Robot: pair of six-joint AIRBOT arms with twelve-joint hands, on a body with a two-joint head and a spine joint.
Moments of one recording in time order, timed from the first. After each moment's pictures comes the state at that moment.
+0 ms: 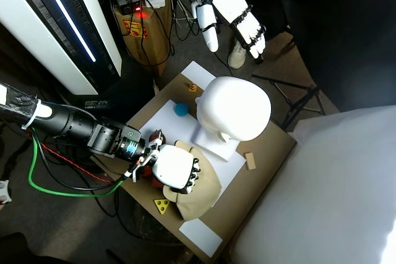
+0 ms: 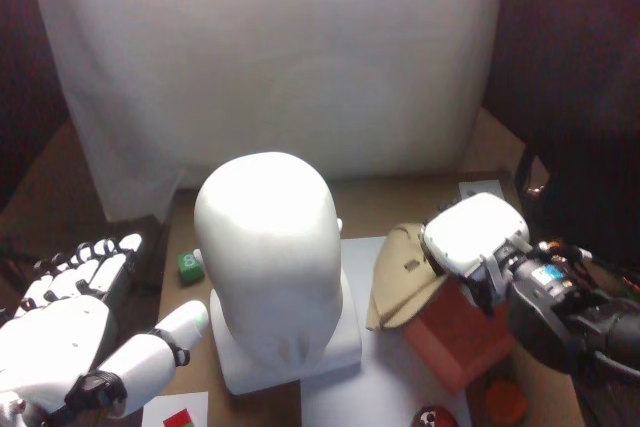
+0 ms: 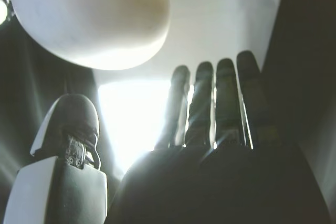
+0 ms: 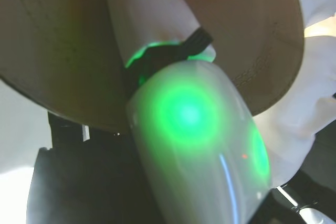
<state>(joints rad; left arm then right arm) 1.26 -1.23 0.87 -0.96 -1.42 1.19 -0.78 -1.84 1.96 0.50 0.60 -1.46</state>
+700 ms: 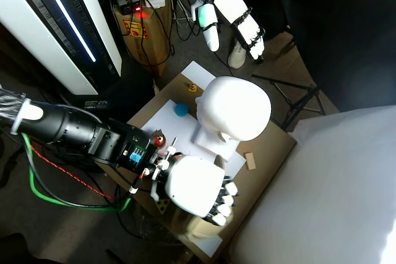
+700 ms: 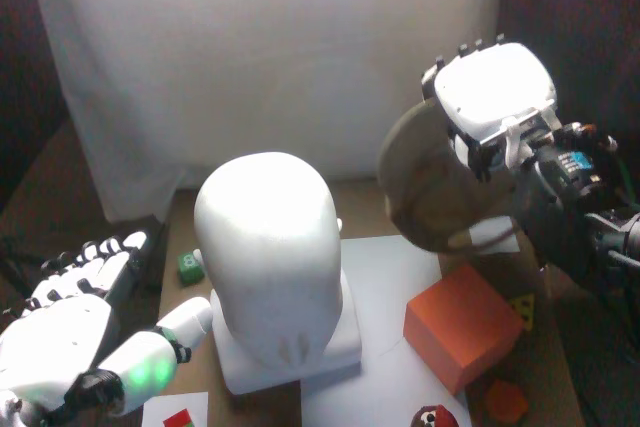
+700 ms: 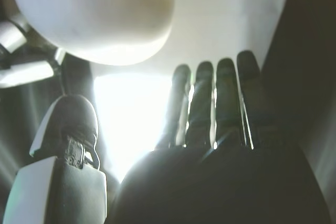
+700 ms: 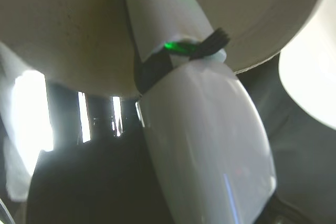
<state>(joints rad) 1.27 -1.23 0.89 -0.93 -1.41 1.11 -0.60 -1.66 1.77 0.56 0.88 -1.52</state>
